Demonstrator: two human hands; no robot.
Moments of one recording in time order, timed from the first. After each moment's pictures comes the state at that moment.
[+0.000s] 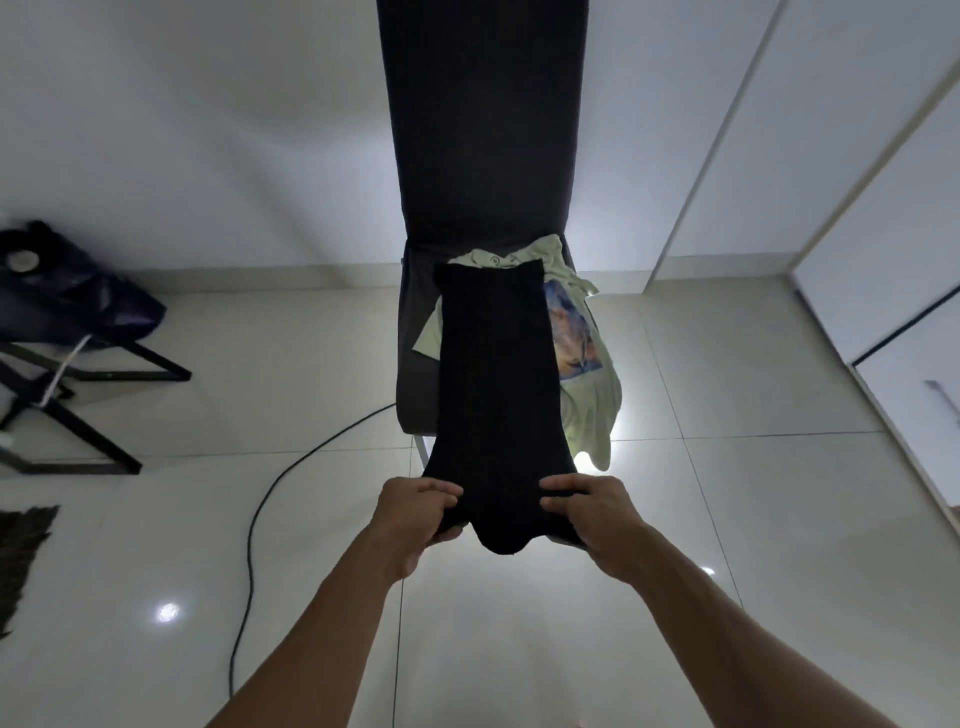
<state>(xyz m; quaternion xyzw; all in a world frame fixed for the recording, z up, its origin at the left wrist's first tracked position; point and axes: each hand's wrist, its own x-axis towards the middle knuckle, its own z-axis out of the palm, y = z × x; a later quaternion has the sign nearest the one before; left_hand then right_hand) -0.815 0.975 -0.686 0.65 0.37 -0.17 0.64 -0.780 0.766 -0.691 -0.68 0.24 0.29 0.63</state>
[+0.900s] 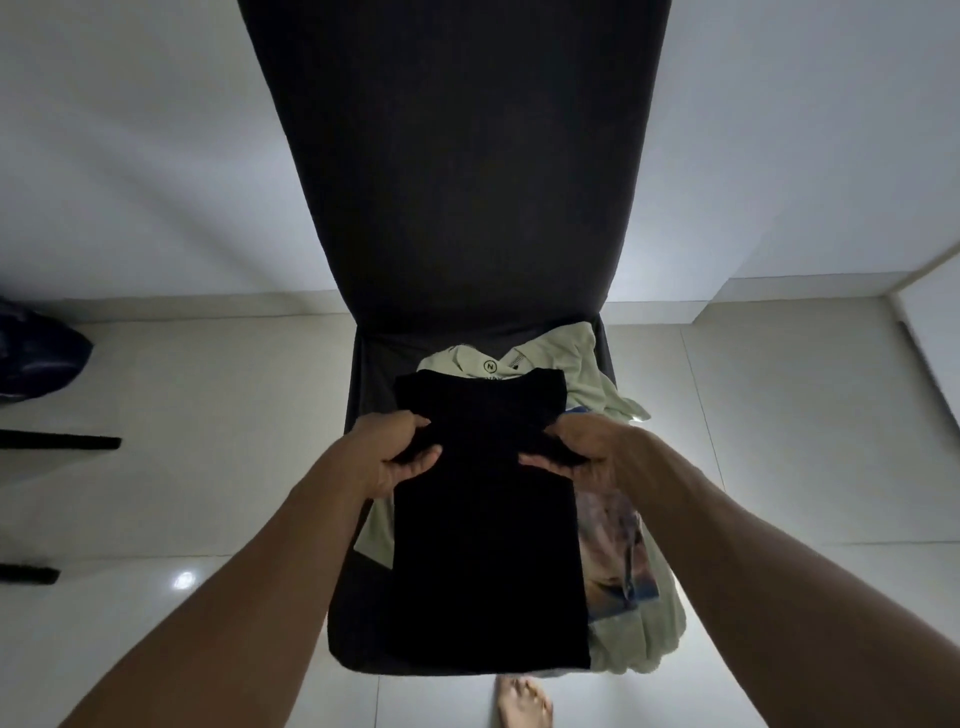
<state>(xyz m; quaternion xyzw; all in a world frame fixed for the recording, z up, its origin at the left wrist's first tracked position) -0.366 1.049 -0.726 0.53 0.50 -0.22 0.65 -0.324 0.830 -0.727 -0.57 0.33 0.43 0.62</state>
